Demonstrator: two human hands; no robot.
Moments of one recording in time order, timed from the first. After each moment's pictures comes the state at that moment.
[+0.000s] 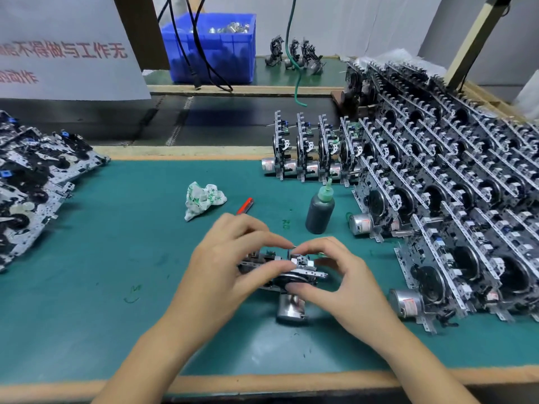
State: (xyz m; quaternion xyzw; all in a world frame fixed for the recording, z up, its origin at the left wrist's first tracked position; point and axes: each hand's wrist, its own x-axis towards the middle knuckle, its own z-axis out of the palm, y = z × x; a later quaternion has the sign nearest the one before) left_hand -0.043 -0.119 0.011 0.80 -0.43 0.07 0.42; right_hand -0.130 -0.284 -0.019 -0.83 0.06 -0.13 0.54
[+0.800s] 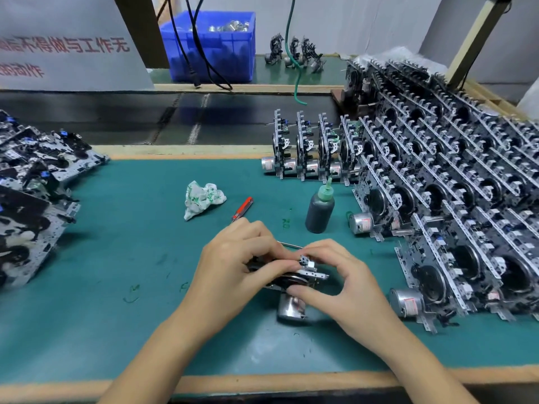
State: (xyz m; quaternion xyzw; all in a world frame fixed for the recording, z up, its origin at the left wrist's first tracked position) left_hand -0.040 -0.131 0.002 0.76 -0.43 0.05 0.48; right_hand -0.130 -0.286 -0.024 -0.84 0.03 -0.15 0.52
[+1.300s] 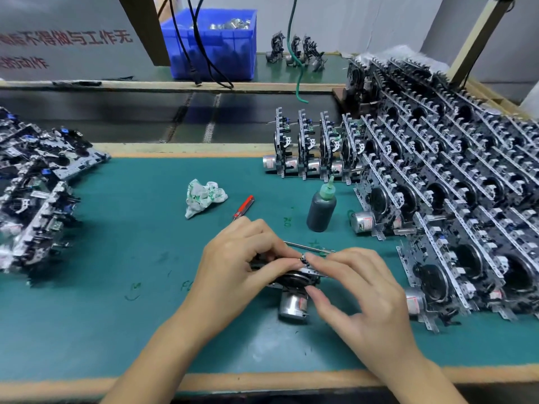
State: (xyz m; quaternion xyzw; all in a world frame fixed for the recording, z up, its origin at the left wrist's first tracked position) left_hand -0.041 -0.130 0.003 0.77 -0.44 0.06 0.46; right_hand -0.147 -0.287 -0.032 -0.89 -0.02 -0.38 0.23
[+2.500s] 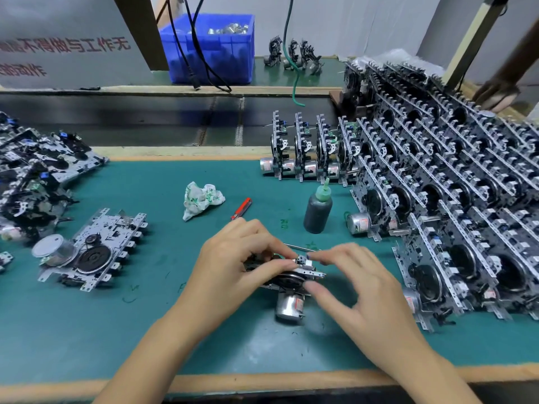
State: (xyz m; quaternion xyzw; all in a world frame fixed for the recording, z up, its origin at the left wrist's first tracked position) left_hand -0.039 -0.128 0.006 0.78 -0.44 0.03 0.45; right_hand -0.153 -0.292 -0.018 -0.92 0.04 -0.23 0.30
